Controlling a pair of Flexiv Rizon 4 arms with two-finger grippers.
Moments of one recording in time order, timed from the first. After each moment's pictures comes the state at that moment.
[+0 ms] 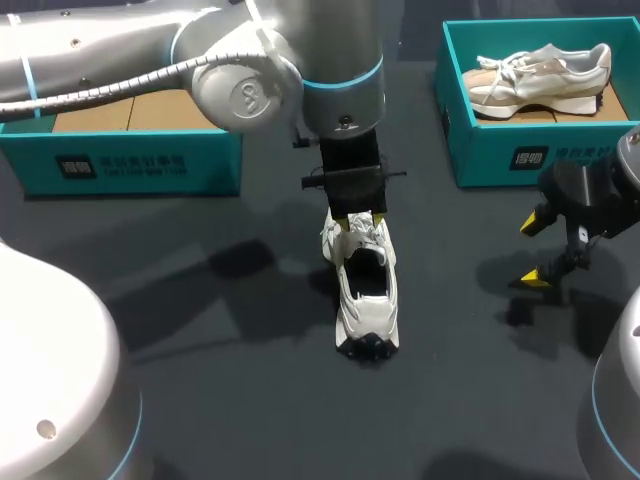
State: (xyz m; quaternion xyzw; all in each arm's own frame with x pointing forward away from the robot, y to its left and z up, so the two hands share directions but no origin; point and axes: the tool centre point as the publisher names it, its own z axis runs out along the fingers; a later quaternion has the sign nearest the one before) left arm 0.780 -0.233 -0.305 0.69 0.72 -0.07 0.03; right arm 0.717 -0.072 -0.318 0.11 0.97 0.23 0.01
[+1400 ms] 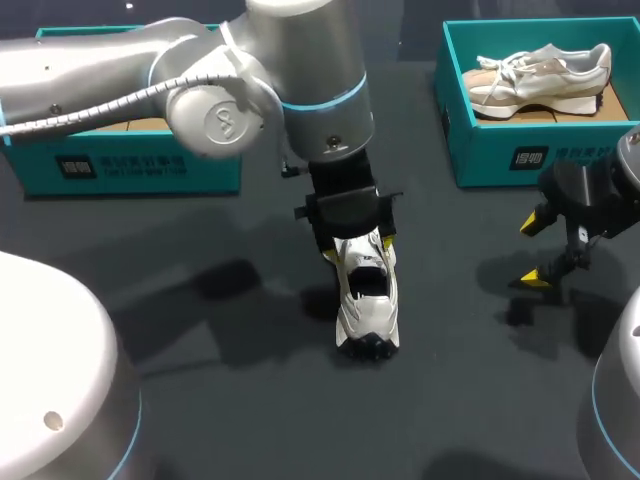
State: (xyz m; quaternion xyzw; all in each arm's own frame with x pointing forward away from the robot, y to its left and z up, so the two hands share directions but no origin) left arm 0.724 -0.222 -0.288 0.65 0.76 -0.11 0.02; right arm 0.717 -0.072 -0.318 0.11 0.97 0.23 0.01
